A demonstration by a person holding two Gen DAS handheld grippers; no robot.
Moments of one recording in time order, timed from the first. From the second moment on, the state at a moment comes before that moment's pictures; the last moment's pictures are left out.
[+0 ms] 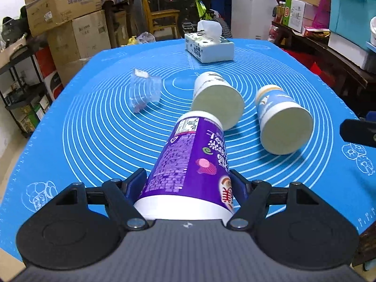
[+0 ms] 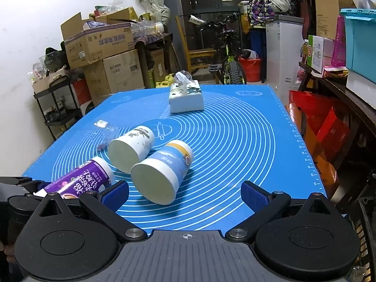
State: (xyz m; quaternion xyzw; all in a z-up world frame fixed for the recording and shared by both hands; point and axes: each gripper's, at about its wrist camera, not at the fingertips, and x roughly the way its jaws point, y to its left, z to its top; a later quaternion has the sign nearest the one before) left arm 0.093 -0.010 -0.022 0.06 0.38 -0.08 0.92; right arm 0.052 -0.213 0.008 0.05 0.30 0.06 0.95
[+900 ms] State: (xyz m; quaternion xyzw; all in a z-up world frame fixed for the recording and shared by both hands) left arm 0.071 -0.009 -0.005 0.06 0.36 -0.11 0.92; right arm 0.052 -0.205 0.018 0.04 0.30 0.08 0.95
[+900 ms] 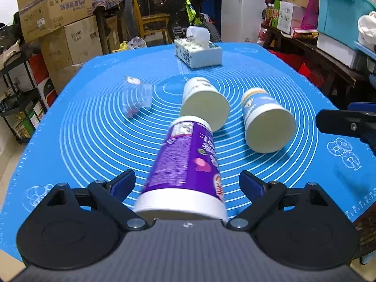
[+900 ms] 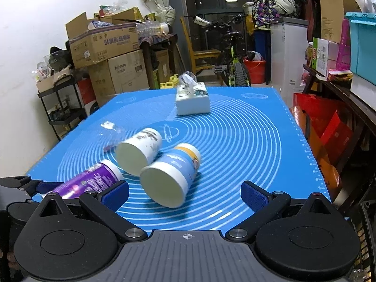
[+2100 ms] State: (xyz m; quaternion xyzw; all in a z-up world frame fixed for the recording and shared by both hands) left arm 0.071 0.125 -0.015 -0.03 0.34 0.03 0.94; right arm 0.176 -0.068 -0.021 0.11 0.56 0.14 0.81
